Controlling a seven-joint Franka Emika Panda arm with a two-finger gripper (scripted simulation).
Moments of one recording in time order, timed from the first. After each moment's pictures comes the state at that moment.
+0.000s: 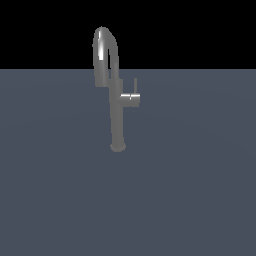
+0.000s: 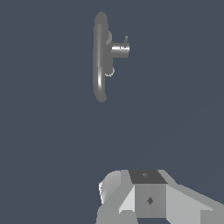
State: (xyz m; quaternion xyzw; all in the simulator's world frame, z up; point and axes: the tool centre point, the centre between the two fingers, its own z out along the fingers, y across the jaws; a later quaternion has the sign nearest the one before) arm -0.249 -0.003 0.499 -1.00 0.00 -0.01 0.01
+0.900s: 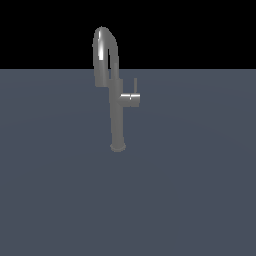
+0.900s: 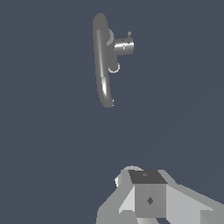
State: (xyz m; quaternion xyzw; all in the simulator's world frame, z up) arm -0.217 0.002 0.495 -1.00 0.05 0.04 0.05
